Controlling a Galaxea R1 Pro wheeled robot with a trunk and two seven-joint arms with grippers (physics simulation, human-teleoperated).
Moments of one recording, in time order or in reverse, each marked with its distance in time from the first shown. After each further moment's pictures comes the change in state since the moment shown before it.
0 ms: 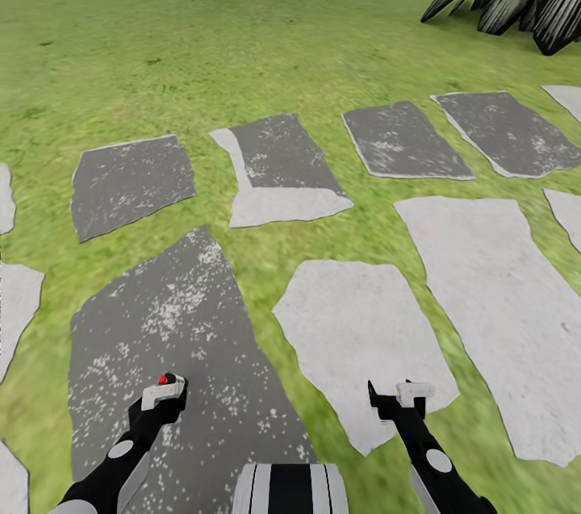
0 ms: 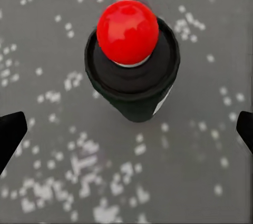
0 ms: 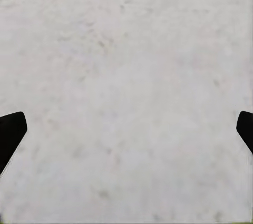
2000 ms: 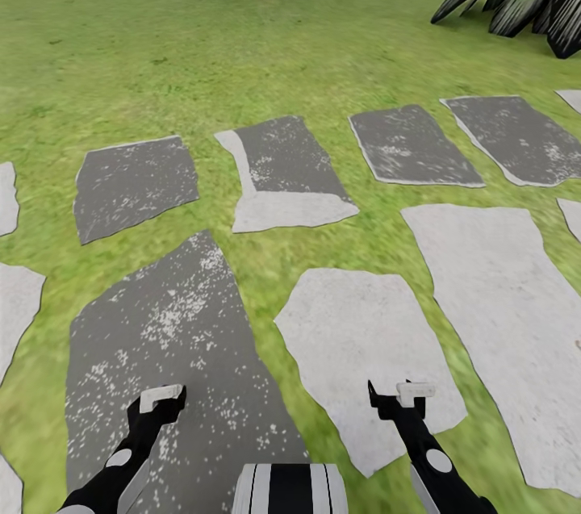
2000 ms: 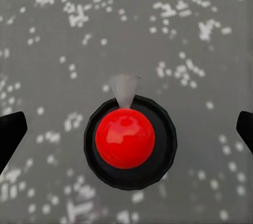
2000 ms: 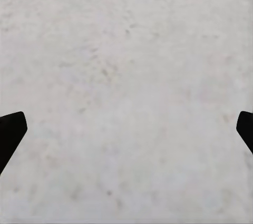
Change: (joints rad) left arm 0.005 -0.004 0.004 0.038 0.008 -0.133 -0.001; right arm 0.000 0.000 0.000 0.000 0.000 0.000 0.000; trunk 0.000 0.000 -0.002
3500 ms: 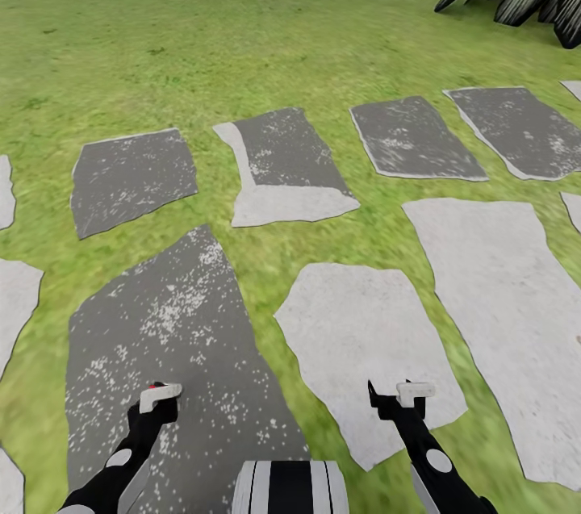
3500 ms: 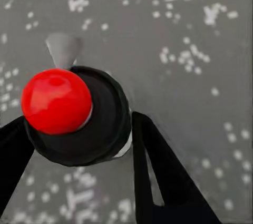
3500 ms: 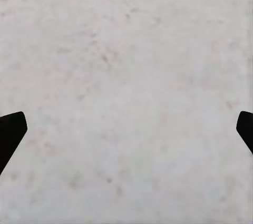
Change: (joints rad) left arm 0.000 -0.001 0.003 0.000 0.003 -0.003 0.001; right arm 0.000 0.000 0.000 0.000 0.000 0.000 0.000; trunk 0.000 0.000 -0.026
